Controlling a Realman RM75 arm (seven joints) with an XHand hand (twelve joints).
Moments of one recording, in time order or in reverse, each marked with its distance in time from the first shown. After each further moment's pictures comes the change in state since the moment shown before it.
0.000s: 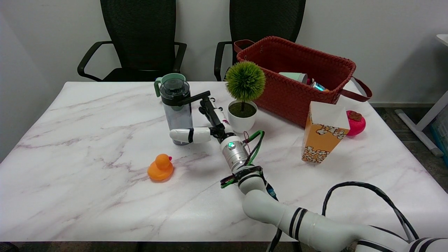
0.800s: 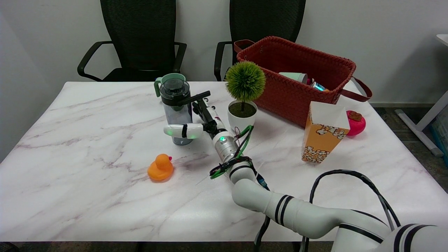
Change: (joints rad) arm 0.125 -0.071 -0.008 -0.205 -0.003 -0.051 0.074
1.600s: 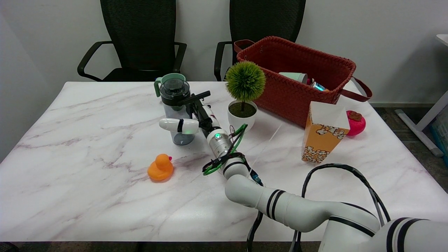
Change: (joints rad) arm 0.066 -0.050 -0.013 -0.108 -0.002 -0.009 0.119
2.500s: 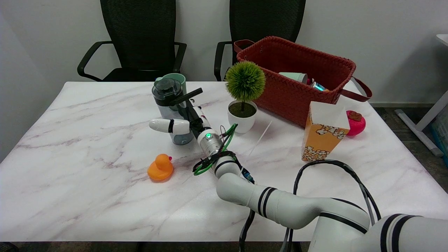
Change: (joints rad) arm 0.047 -0.054 -0.020 -0.074 -0.004 -0.030 0.048
